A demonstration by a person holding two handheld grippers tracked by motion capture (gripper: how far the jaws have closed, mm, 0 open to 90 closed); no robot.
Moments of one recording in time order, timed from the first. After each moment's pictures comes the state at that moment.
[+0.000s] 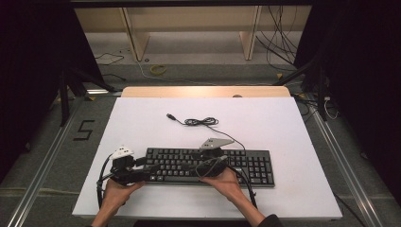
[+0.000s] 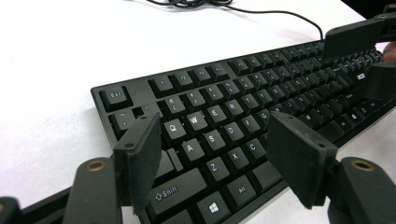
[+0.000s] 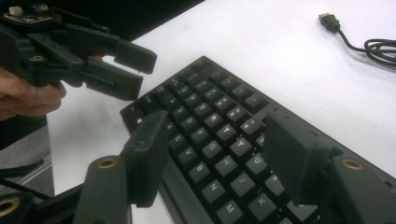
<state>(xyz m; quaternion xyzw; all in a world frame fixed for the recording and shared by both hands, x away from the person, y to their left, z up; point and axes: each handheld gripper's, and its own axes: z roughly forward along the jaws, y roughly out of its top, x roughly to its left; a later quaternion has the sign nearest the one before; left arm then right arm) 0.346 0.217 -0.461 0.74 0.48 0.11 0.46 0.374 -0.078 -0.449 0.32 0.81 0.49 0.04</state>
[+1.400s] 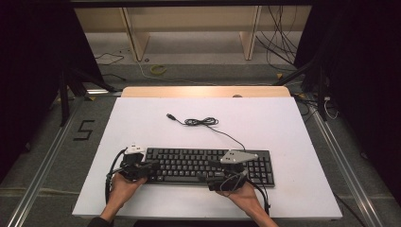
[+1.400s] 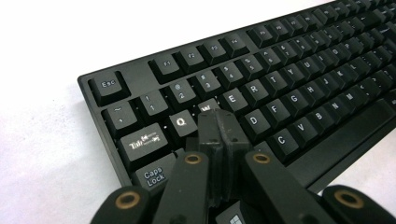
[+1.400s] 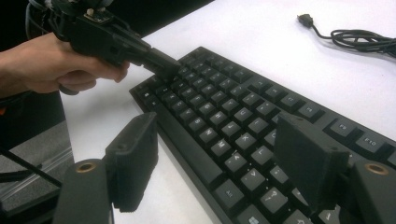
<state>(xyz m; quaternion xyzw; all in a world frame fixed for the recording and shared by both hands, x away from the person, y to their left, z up) 0.366 0.201 -0.474 0.78 0.48 0.10 0.39 0.337 -0.128 -0.454 0.32 0.80 0.51 0.06</state>
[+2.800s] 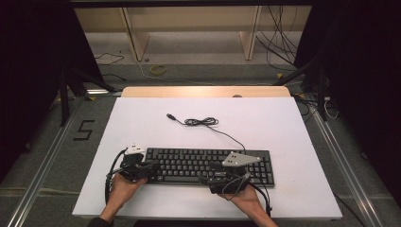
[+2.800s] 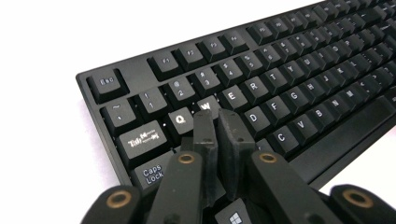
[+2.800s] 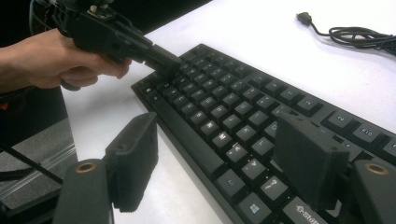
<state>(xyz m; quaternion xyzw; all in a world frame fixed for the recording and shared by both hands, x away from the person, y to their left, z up) 0.365 0.201 -0.473 0.78 0.48 0.10 0.39 0.330 -0.132 -0.455 0.32 0.80 0.51 0.06</state>
